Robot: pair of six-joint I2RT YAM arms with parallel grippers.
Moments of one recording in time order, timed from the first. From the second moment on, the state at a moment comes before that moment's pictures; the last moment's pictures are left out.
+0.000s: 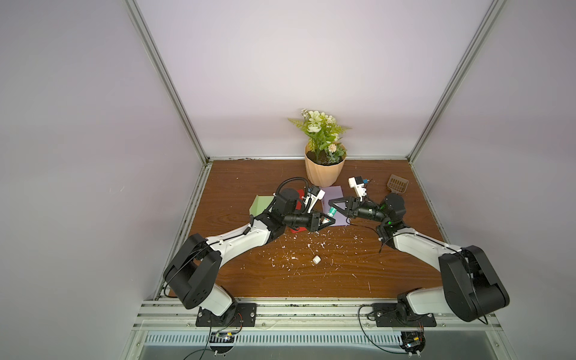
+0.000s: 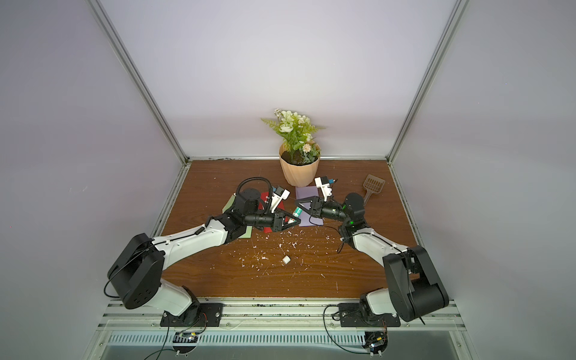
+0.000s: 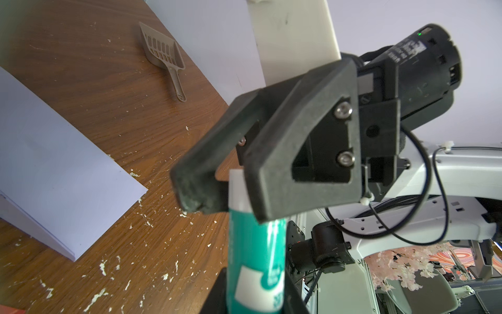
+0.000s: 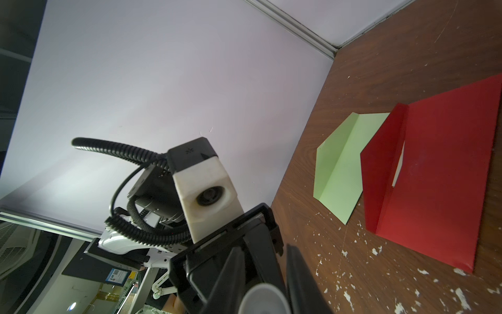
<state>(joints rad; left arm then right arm) -0.69 1.52 0.92 0.24 0.74 -0.53 0.33 1.39 0.64 0.85 -0.92 1.13</state>
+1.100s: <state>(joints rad) -0.70 1.65 1.09 -0.08 0.41 -0.38 0.57 1.41 0.98 -0.02 -0.17 0.67</state>
